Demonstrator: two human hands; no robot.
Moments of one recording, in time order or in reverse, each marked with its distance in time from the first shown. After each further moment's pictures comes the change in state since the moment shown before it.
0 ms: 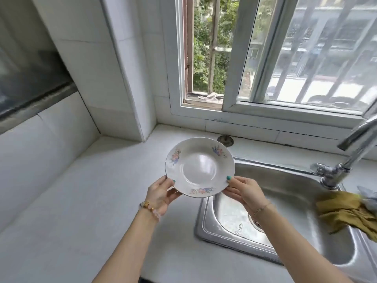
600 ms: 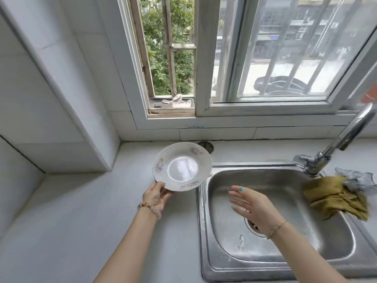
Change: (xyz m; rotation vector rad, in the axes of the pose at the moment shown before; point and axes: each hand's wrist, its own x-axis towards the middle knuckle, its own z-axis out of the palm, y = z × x) left_hand 0.154 0.010 0.034 -0.055 -0.005 -0.162; right_hand 0.044 0.009 -0.025 0.113 0.263 0.046
